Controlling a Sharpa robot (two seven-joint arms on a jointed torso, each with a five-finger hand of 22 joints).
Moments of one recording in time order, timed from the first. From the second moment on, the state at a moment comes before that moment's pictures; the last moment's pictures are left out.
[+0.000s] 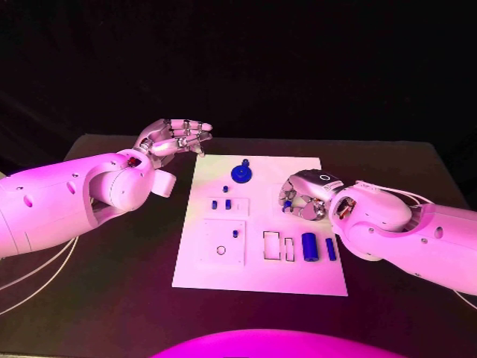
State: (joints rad) left arm 1.18 -0.91 -0.01 1.45 -0.10 -0.20 0.37; left_hand 1.43 -0.22 0.51 0.09 0.24 0.84 0.21 0.24 0.30 0.89 0.14 0.55 0.16 0.97 0.06 1.04 0.46 0.17 0.84 0.16 0.87 0.72; right arm 1.19 -0.77 -0.15 1.62 -1.65 -0.31 -0.27; right_hand 1.60 -0.16 0.45 0.24 0.05 1.12 0.12 0.18 0.39 1.20 0.12 0.15 0.07 1.47 -0.02 1.41 1.14 0.08 1.46 0.08 1.19 1.31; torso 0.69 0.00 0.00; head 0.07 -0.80
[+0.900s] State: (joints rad) left arm 1.18 -0.90 -0.01 1.44 -0.09 -0.19 0.37; left_hand 1.41 -0.22 0.49 0.11 0.24 0.84 0.21 0.24 0.30 0.89 0.14 0.55 0.16 0.96 0.07 1.04 0.46 0.17 0.84 0.17 0.85 0.70; right arm 1.18 -0.70 -0.14 1.80 -1.65 -0.42 -0.22; right_hand 1.53 -0.19 0.56 0.15 0.04 1.11 0.12 0.20 0.41 1.21 0.12 0.13 0.07 1.47 -0.02 1.41 1.14 0.08 1.46 0.08 1.21 1.31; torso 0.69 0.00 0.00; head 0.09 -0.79
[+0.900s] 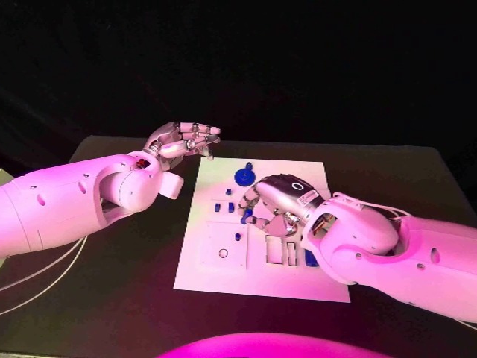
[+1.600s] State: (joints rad) left arm 1.18 -0.89 -0.01 1.44 -0.09 -0.18 0.37; left_hand 1.41 -0.22 0.49 0.11 0.24 0.84 0.21 0.24 0.30 0.89 0.14 0.55 0.16 0.96 0.07 1.04 0.46 0.17 0.84 0.17 0.85 0.70; right arm 1.08 -0.56 -0.16 1.69 -1.63 -0.44 -0.15; right_hand 1.51 -0.19 0.57 0.14 0.05 1.11 0.12 0.20 0.41 1.22 0.13 0.12 0.08 1.47 -0.02 1.41 1.14 0.08 1.46 0.08 1.21 1.31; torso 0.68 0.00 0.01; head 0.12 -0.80
